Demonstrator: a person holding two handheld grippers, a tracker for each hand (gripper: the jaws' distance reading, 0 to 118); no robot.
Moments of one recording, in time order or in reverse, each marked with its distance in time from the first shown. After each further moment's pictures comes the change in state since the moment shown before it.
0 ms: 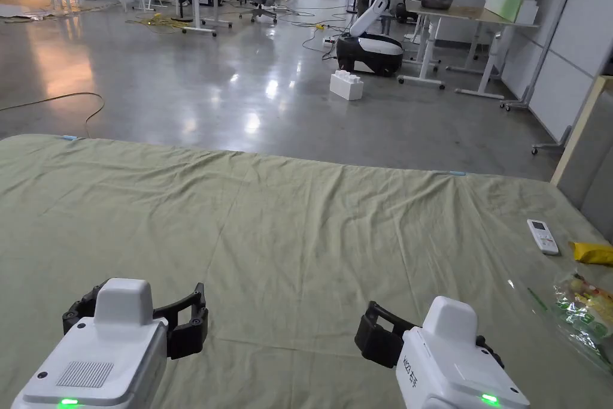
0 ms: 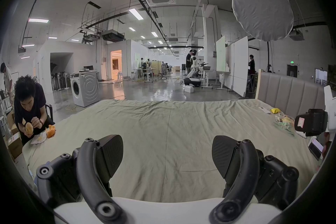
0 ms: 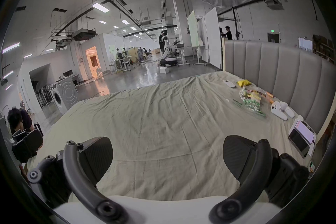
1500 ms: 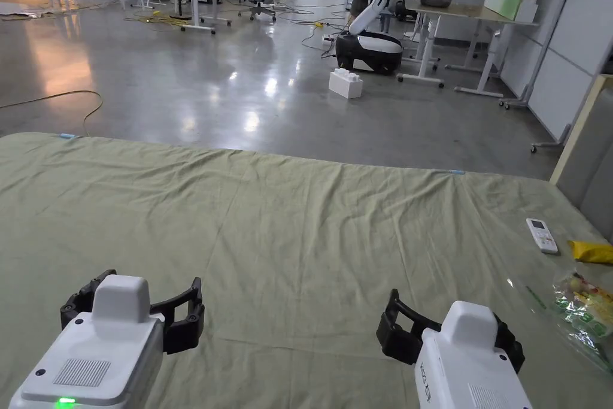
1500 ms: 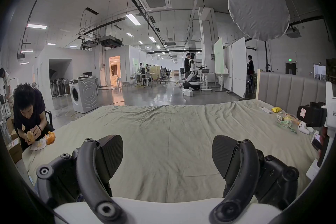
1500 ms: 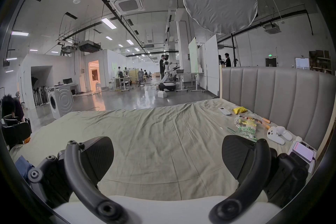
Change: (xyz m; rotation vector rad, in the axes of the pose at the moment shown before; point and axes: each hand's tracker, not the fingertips) left arm -0.003 -0.004 -0.010 0.045 -0.004 -0.030; right arm 0.022 -0.015 -0.012 0.264 -0.028 0.093
